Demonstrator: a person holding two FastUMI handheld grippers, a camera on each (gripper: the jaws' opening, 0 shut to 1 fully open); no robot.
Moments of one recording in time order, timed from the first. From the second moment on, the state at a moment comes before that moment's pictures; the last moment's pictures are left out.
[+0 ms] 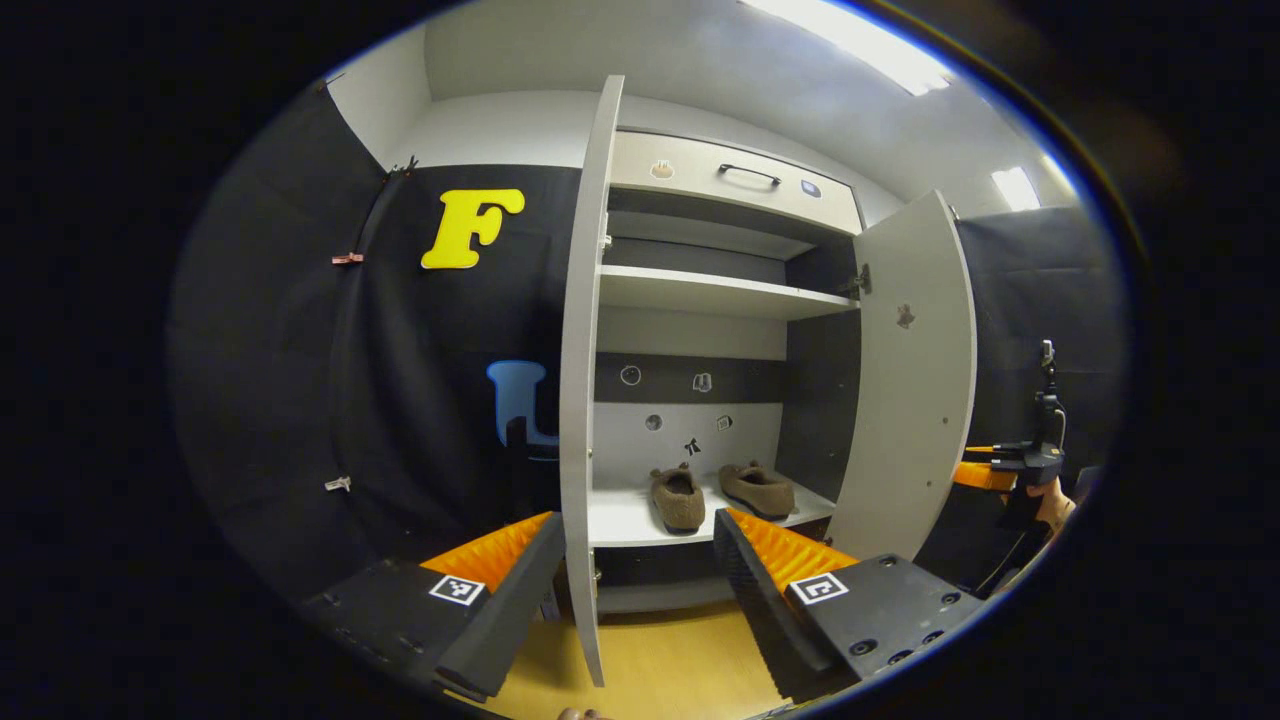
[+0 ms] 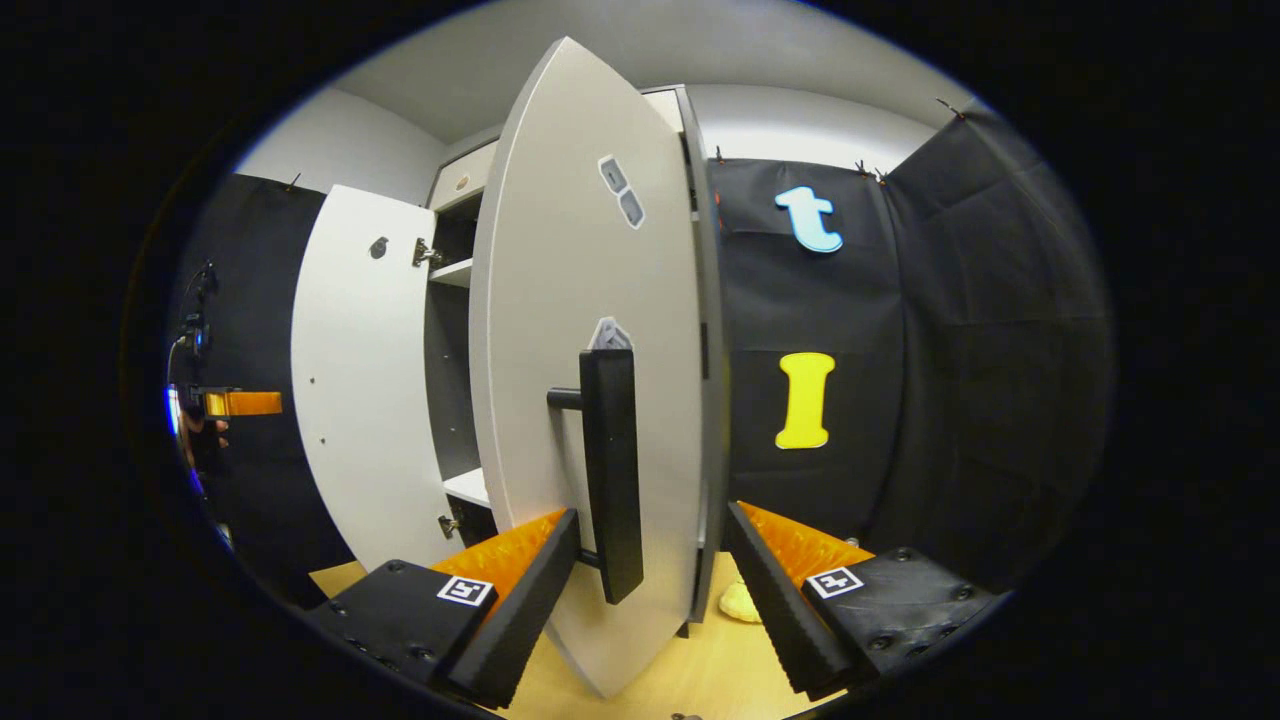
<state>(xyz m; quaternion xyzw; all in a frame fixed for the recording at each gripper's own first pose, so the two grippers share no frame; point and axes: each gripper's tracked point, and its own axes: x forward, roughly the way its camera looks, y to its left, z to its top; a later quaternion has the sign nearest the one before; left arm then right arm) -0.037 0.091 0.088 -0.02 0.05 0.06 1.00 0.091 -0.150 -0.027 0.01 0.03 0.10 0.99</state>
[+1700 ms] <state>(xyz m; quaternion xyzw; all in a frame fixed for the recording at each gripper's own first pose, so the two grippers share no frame) -0.005 0.188 0.058 -0.02 0.07 0.10 0.99 0.131 -0.032 -0.074 -0.04 0.06 0.12 0.99</state>
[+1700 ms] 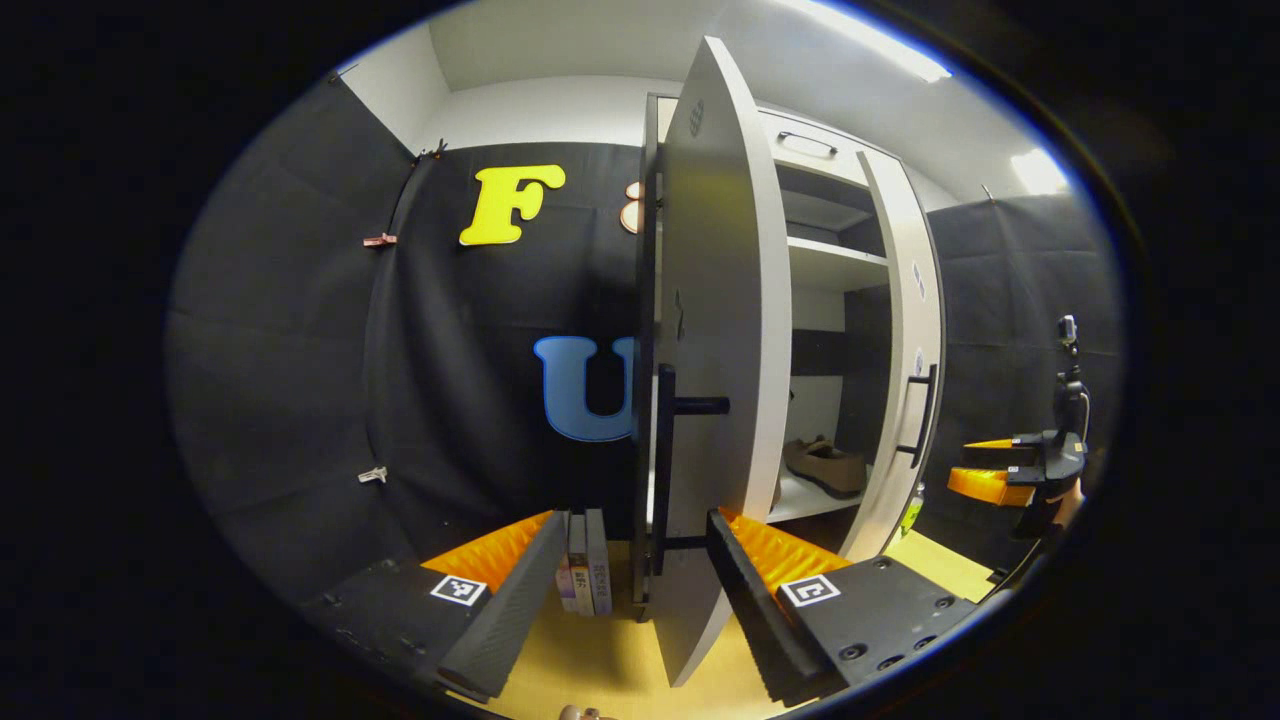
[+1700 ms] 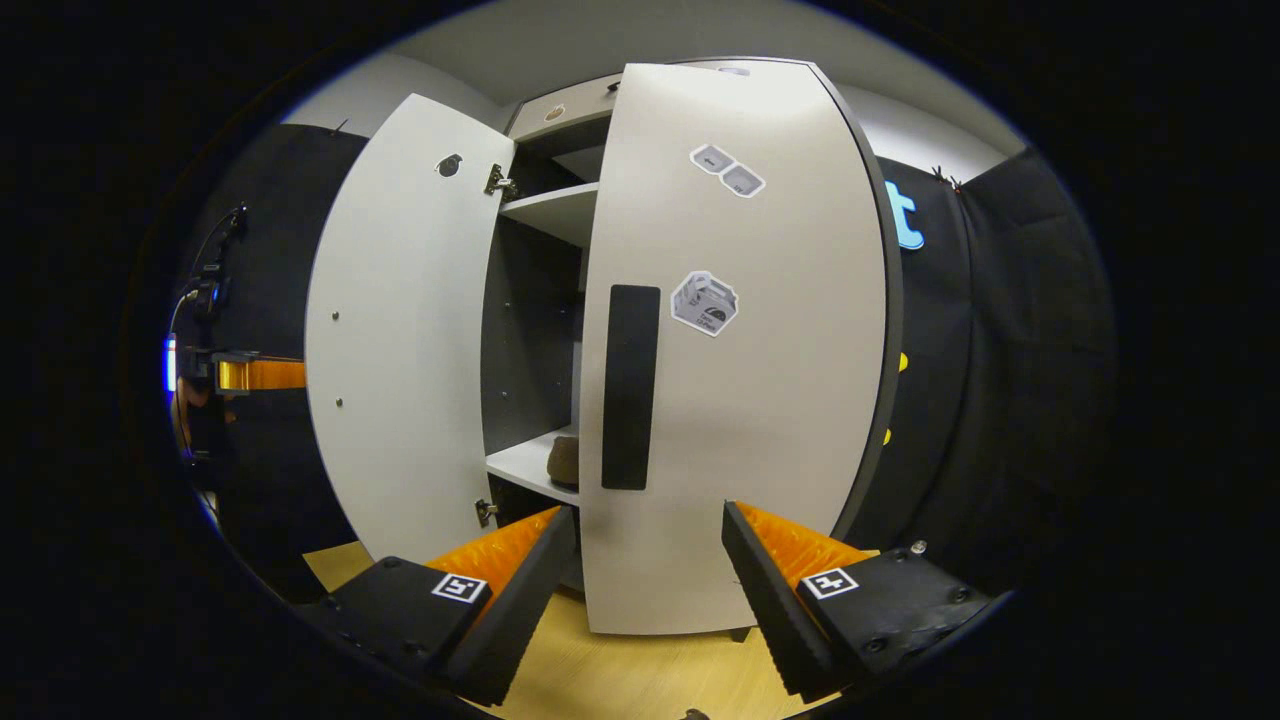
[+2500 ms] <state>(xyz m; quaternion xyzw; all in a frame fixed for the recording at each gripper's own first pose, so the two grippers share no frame) 0.019 0.155 0.057 -0.04 0.07 0.04 1.00 0.152 -0.062 -0.070 -0.02 0.05 0.13 0.99</state>
